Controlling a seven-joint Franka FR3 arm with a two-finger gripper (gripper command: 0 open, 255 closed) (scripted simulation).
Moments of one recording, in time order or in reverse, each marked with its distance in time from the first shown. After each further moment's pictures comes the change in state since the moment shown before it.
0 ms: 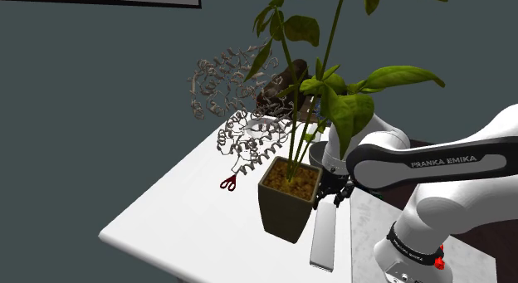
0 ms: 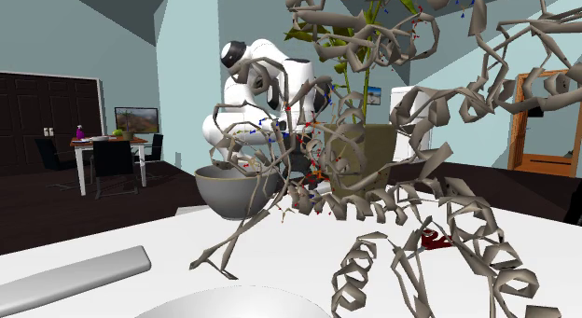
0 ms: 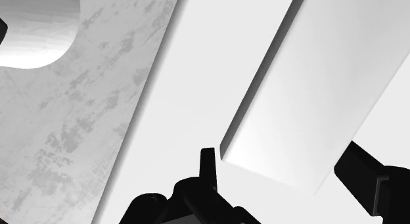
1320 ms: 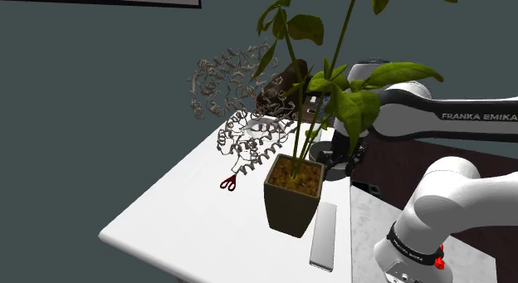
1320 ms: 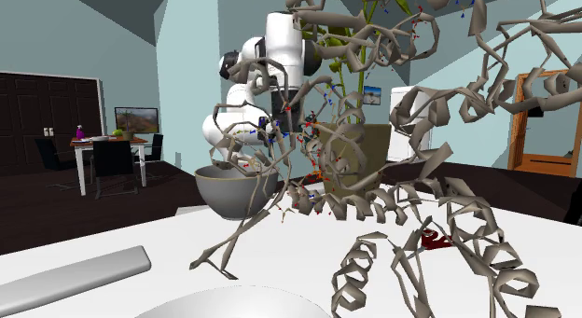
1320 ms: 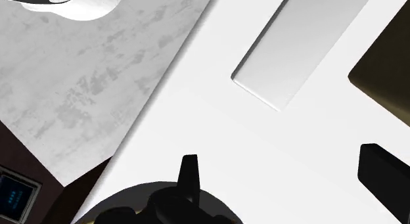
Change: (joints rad) arm -0.051 -0.147 -0.229 0.167 -0.189 -0.304 -0.202
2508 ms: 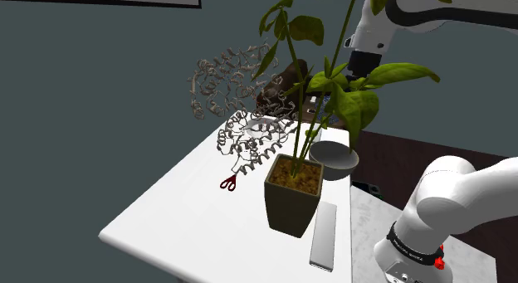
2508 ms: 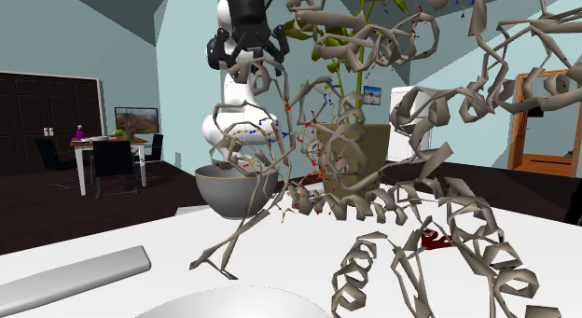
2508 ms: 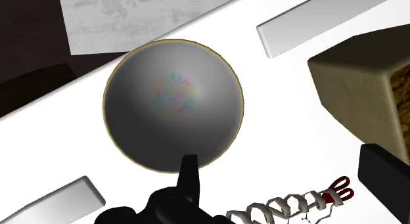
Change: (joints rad) arm 0.055 0.235 -0.398 0.554 -0.229 -0.352 -0.596
